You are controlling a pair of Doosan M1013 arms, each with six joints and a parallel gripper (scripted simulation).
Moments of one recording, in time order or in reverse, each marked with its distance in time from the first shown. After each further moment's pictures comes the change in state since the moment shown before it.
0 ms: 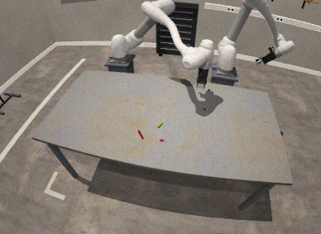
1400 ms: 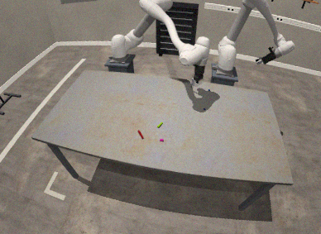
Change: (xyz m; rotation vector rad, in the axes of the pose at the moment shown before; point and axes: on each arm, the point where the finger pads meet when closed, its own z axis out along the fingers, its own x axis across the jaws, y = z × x) left arm 0.000 0.000 0.000 0.000 0.000 0.000; right arm -0.049 -0.027 -0.001 -0.003 -0.008 -0.890
